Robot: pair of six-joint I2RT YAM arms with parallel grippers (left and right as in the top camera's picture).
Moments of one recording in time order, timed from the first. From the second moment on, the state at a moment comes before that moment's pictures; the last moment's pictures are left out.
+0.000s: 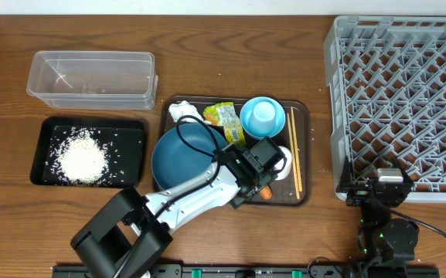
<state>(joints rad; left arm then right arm) -0.89 1.73 1.01 -0.56 0.01 -1.51 -0.01 0.01 0.01 -0.07 0.04 -0.09</state>
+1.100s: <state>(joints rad) -0.91 1.78 1.01 -0.52 -0.09 -1.51 -0.01 0.01 0.01 -0.07 0.04 -0.09</state>
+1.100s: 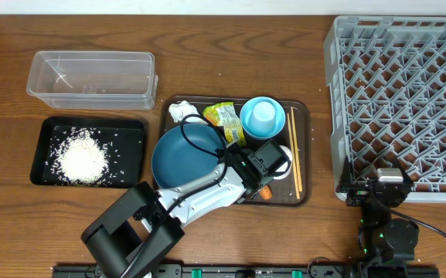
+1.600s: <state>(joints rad) -0.91 1.80 1.02 -0.48 -0.12 -1.51 -0.01 0.01 0.01 -0.07 0.04 -0.09</state>
